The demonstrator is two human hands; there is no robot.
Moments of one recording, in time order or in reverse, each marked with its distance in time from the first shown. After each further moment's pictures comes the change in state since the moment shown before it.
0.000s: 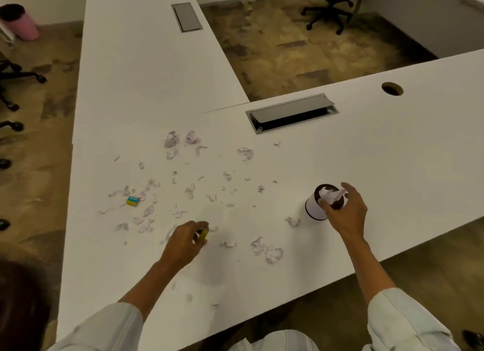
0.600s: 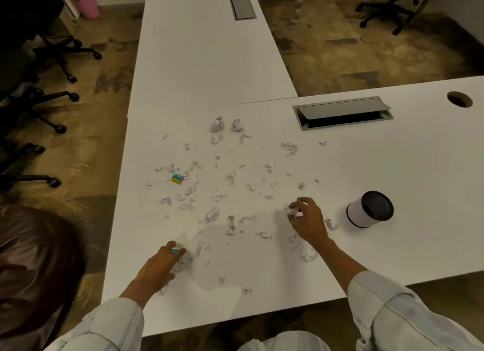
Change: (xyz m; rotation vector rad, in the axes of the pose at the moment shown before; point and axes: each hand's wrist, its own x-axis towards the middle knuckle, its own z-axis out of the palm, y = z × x) left_hand -0.115 -0.157 -0.012 0.489 -0.355 -0.216; right_hand -0.069 -0.039 0.146 -0.120 -0.462 -0.376
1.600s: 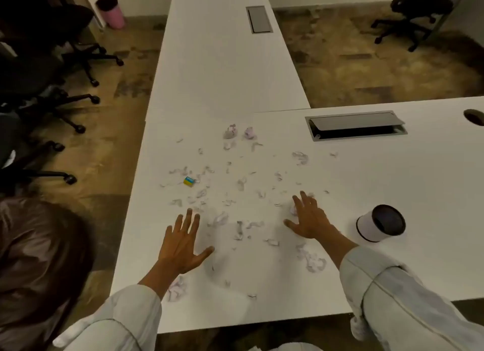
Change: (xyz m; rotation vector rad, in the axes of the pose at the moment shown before) left_hand 0.008 0.047 -0.061 -0.019 0.260 -0.149; right_hand 0.038 -0.027 -0.008 -0.609 -0.527 -0.012
